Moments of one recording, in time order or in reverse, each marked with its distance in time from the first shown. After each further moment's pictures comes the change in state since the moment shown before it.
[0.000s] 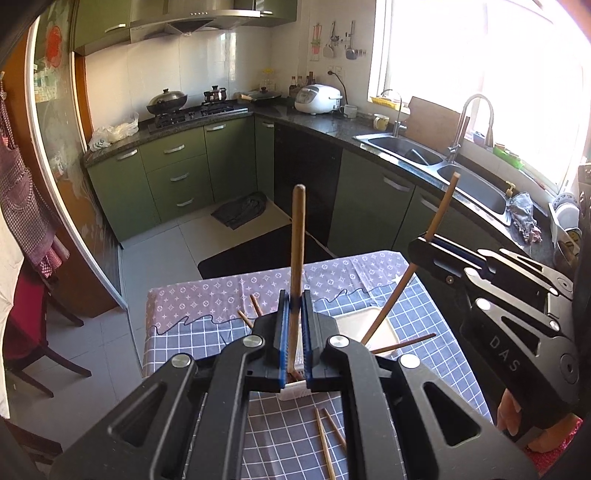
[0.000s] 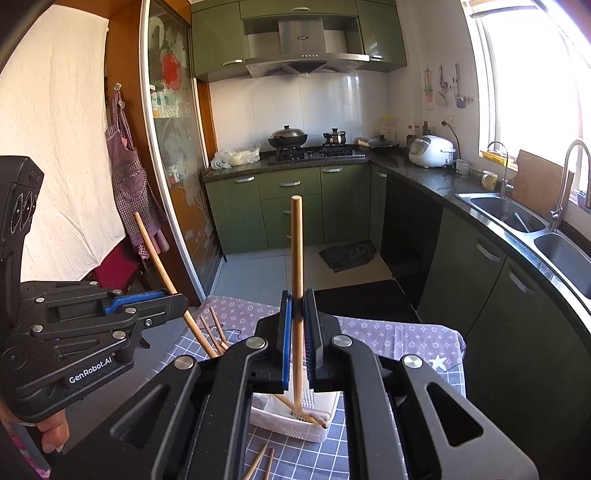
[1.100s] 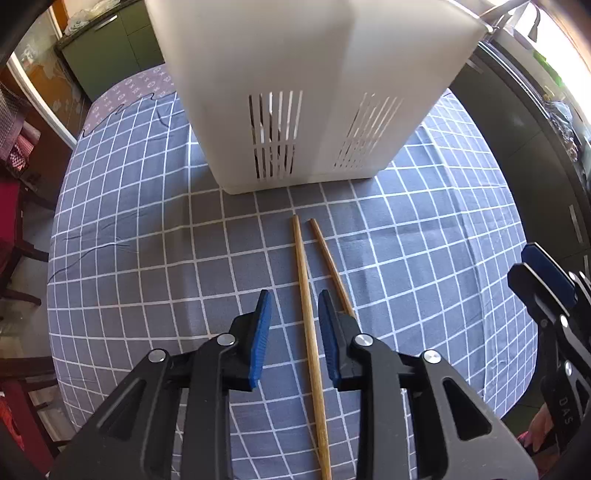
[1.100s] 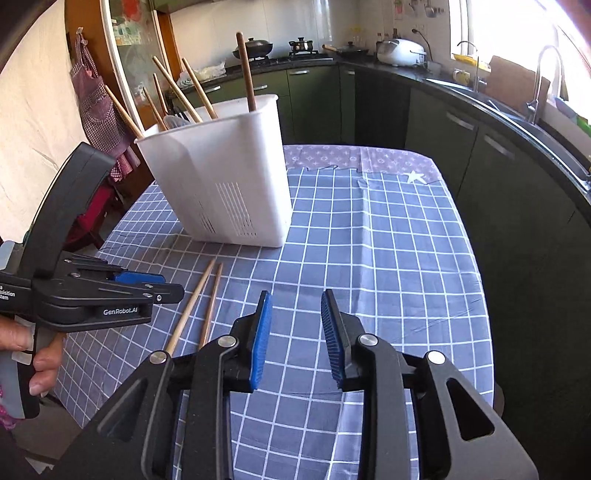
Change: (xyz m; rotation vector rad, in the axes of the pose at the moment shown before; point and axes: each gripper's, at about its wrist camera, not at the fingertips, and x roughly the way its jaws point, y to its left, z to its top) left arm 0.129 -0.028 -0.183 -0.072 0.545 0.000; right arm -0.016 -0.040 -0.243 0.091 0.308 -0.073
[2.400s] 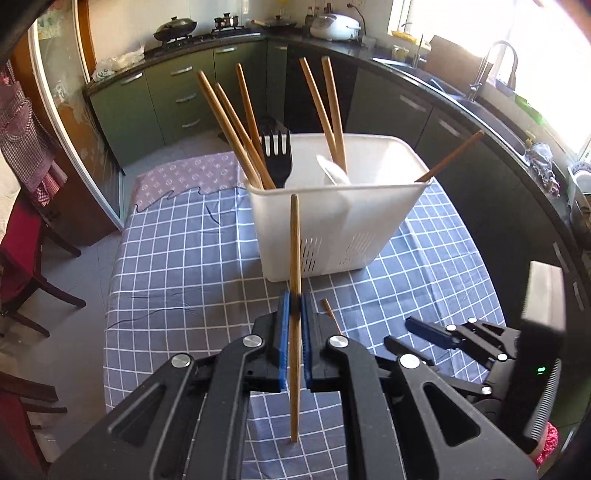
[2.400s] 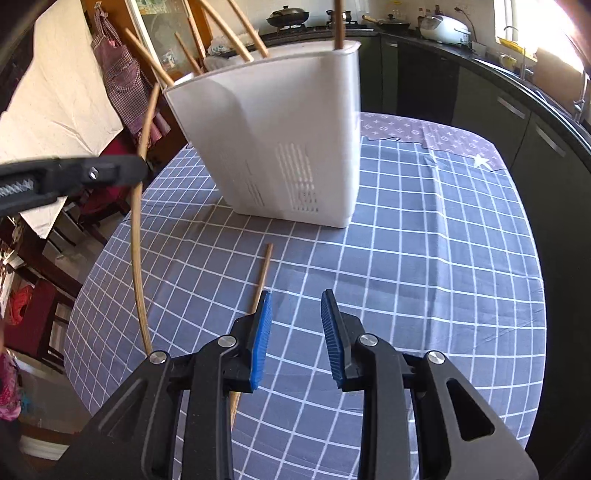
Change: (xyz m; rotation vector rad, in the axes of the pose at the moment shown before) left arm -0.106 0.013 0.006 0.006 -0.312 0.019; right arm 0.055 0.054 0.025 -0.088 0.155 0.117
